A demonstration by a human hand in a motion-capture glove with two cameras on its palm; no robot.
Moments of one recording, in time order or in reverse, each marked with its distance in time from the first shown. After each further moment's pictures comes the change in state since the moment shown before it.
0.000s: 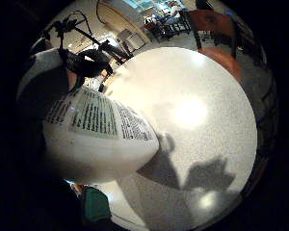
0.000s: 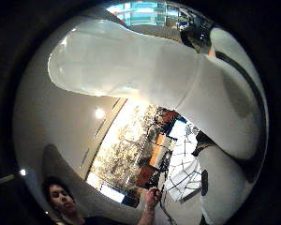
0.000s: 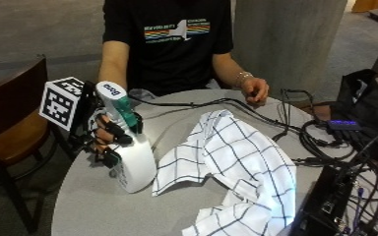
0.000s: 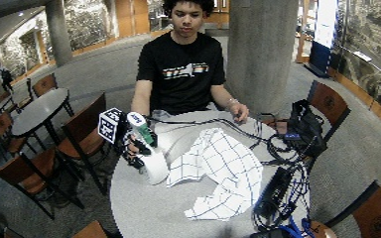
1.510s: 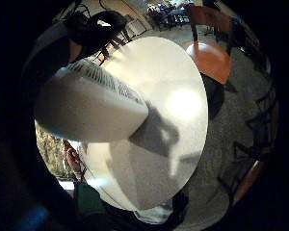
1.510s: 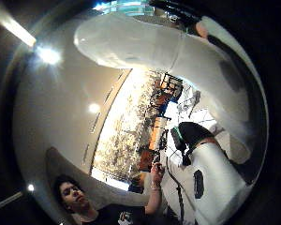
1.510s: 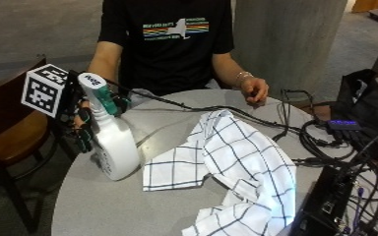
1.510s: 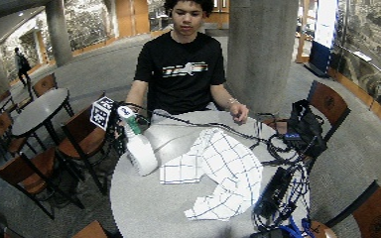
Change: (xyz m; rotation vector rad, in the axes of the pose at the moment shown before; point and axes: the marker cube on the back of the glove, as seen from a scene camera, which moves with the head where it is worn) arm 0.007 0.035 -0.068 -0.191 0.042 0.038
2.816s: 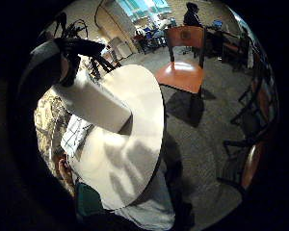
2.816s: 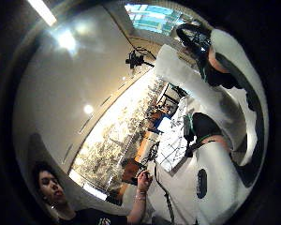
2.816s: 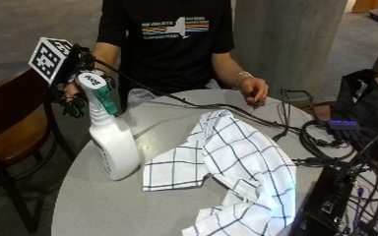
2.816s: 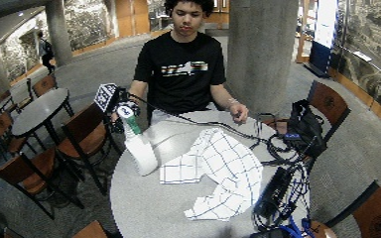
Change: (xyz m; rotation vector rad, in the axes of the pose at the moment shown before) arm -0.020 0.054 -0.045 0.265 0.168 -0.078
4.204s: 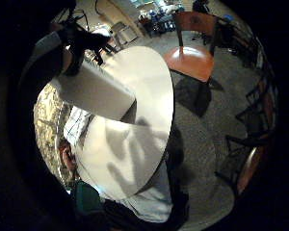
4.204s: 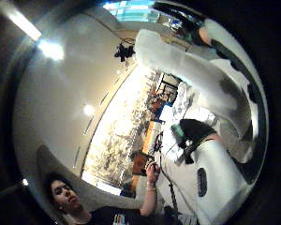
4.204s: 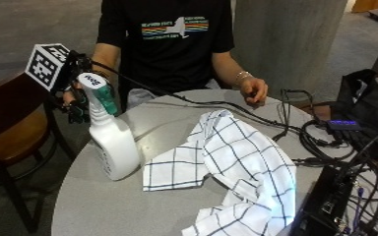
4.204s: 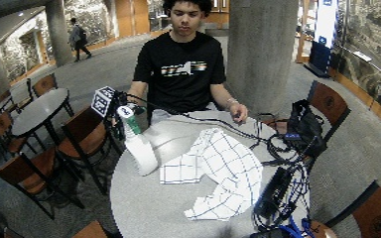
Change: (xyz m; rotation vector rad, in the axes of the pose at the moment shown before) arm 0.007 -0.005 0.007 -0.074 -0.018 0.064
